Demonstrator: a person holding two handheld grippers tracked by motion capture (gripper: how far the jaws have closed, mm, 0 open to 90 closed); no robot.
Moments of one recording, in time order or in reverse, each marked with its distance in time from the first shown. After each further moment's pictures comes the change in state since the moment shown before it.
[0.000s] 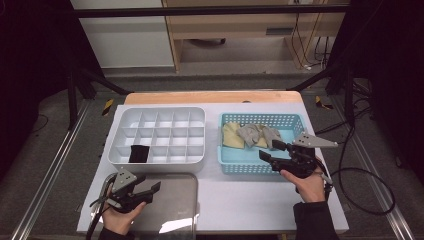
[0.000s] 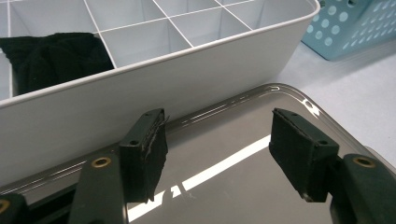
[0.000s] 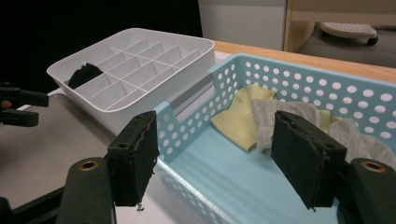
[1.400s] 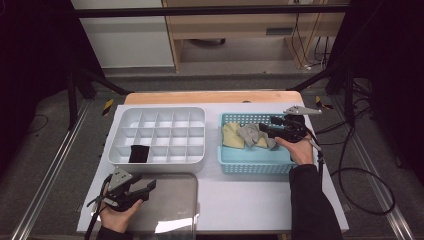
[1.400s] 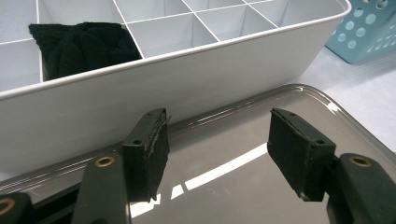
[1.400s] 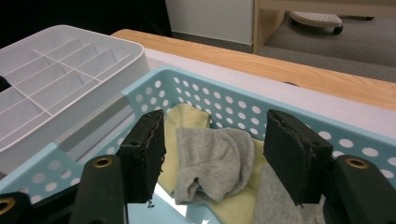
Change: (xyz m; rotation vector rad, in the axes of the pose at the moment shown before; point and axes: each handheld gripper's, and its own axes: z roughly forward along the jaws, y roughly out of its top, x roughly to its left) left arm 0.012 -0.006 0.002 -0.008 0.027 -0.034; right arm -0.073 0.029 0.067 0.065 -0.107 0.017
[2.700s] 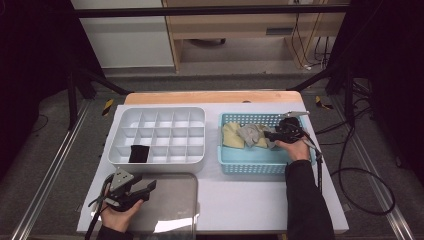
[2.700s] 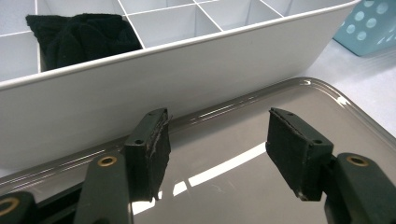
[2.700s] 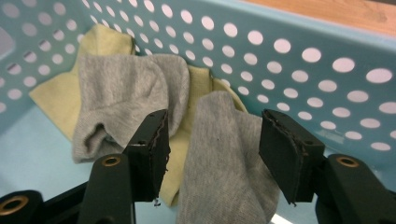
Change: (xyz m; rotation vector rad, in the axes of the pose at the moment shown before) left arm 0.001 -0.003 0.004 0.013 0.015 0.012; right arm -0.034 -0.032 0.038 0.237 -0.151 0.005
